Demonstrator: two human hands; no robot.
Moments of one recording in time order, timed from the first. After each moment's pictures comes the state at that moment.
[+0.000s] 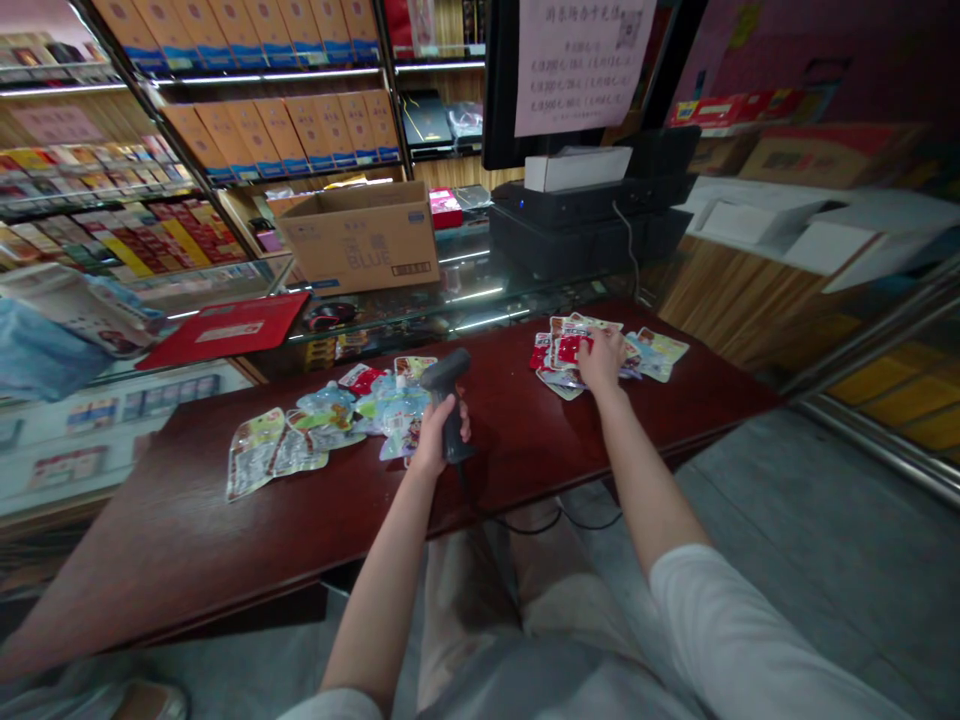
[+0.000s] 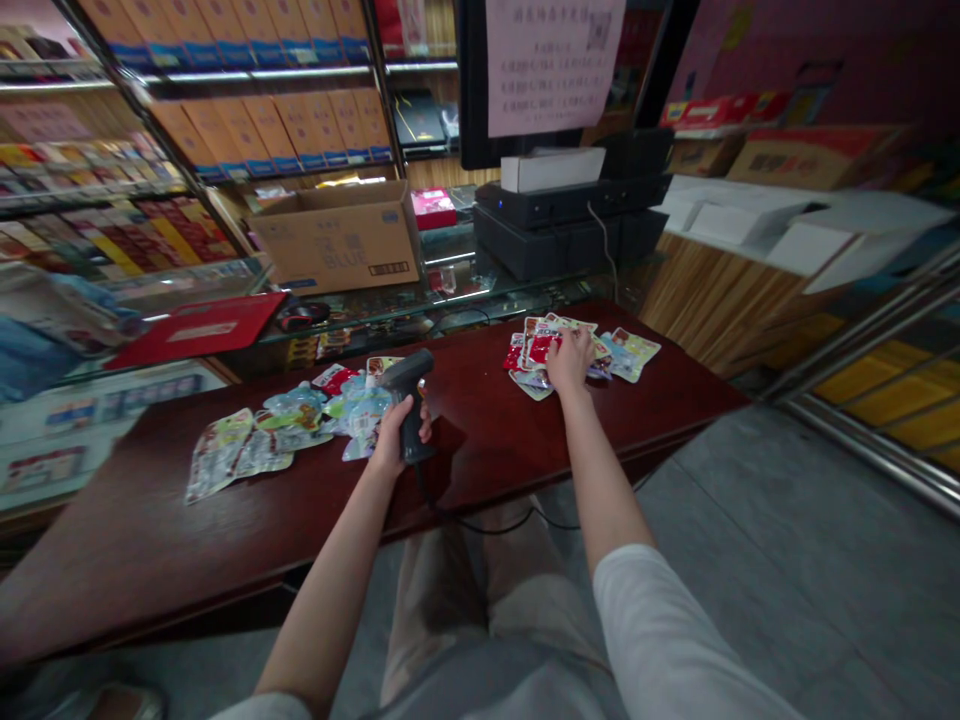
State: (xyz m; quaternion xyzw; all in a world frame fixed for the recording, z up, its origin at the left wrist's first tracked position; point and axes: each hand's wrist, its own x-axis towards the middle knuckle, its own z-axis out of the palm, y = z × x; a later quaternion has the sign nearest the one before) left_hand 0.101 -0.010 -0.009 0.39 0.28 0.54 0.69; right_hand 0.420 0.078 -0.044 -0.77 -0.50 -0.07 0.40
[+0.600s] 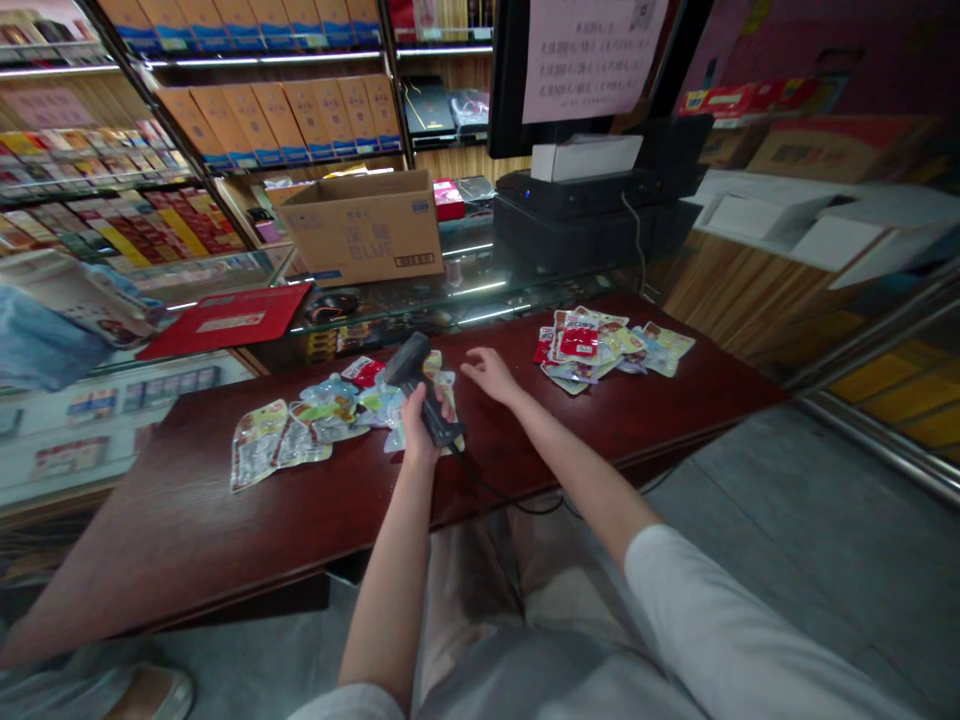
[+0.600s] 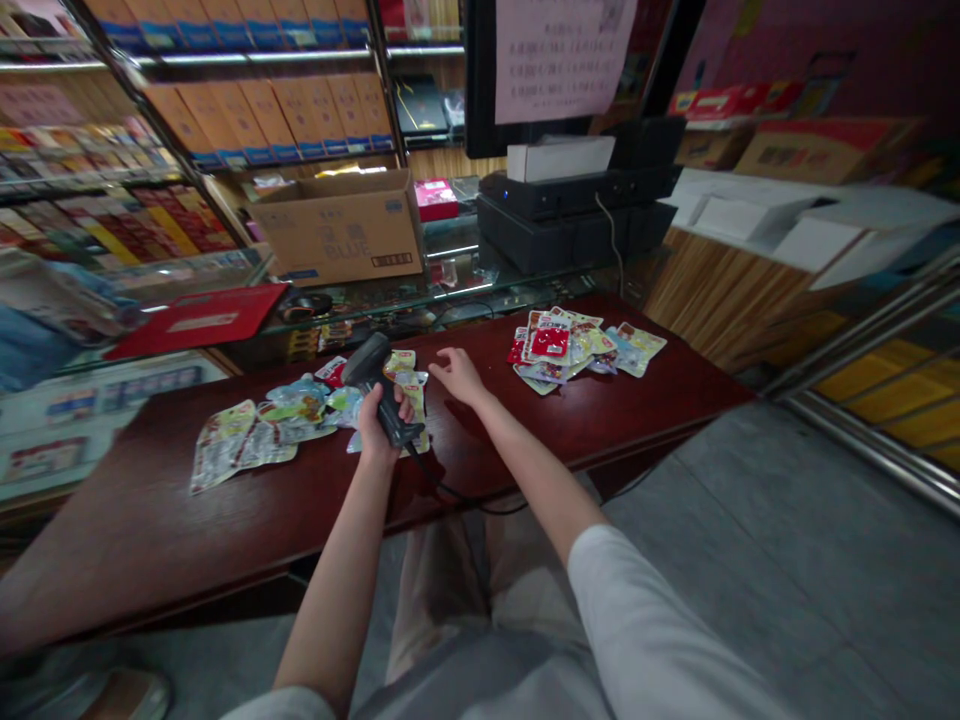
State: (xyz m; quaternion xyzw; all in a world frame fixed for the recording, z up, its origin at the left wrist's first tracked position) left_hand 0.082 -0.002 -0.011 0.35 0.28 0.62 0.65; right_hand 0.240 0.085 -0.038 -0.59 -0.68 0.25 0.35
